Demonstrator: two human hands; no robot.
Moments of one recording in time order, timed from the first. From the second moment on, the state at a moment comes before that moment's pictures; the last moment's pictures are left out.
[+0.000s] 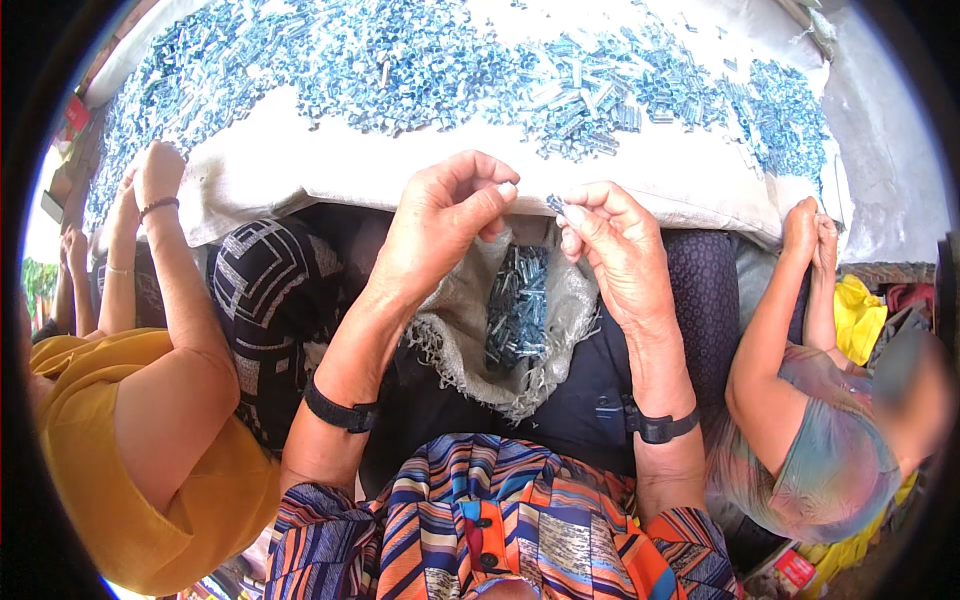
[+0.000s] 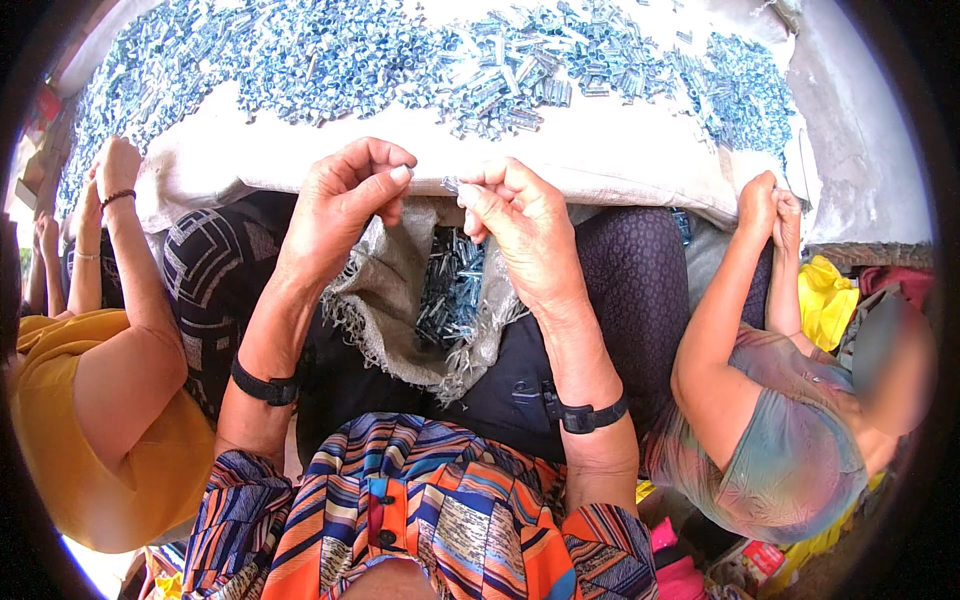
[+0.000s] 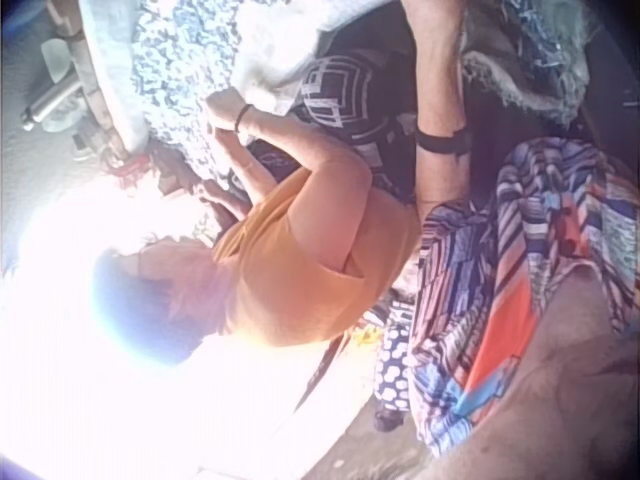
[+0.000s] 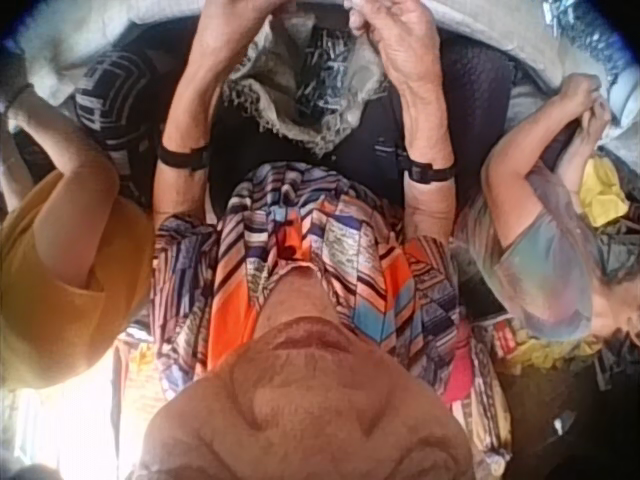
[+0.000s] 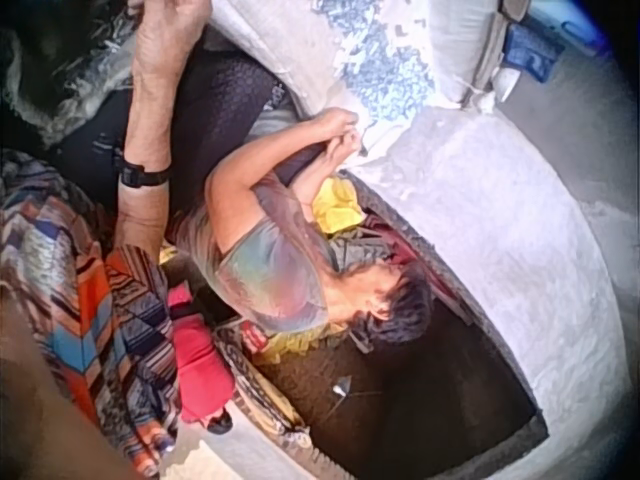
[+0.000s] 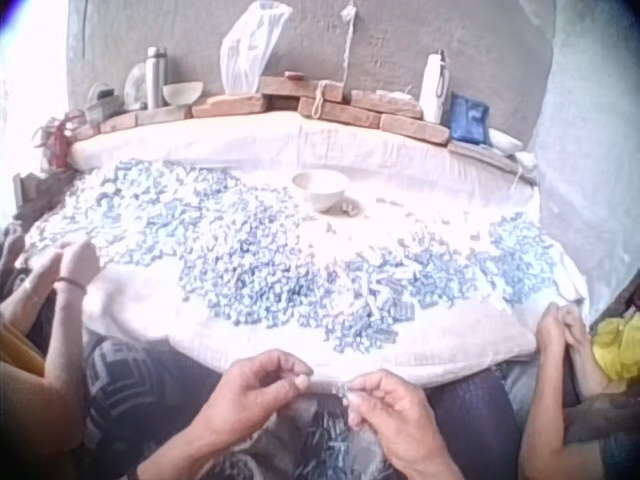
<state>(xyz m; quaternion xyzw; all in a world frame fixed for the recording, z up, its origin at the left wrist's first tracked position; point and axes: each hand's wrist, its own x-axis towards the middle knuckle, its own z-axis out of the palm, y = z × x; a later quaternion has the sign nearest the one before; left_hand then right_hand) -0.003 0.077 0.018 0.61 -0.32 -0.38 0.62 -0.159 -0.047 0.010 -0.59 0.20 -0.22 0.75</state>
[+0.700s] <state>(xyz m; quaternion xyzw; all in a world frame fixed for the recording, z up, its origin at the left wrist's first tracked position) -0.017 0.080 0.006 0.45 -0.28 -0.51 0.68 -0.163 -0.027 0.009 -0.63 0.17 -0.30 0.69</state>
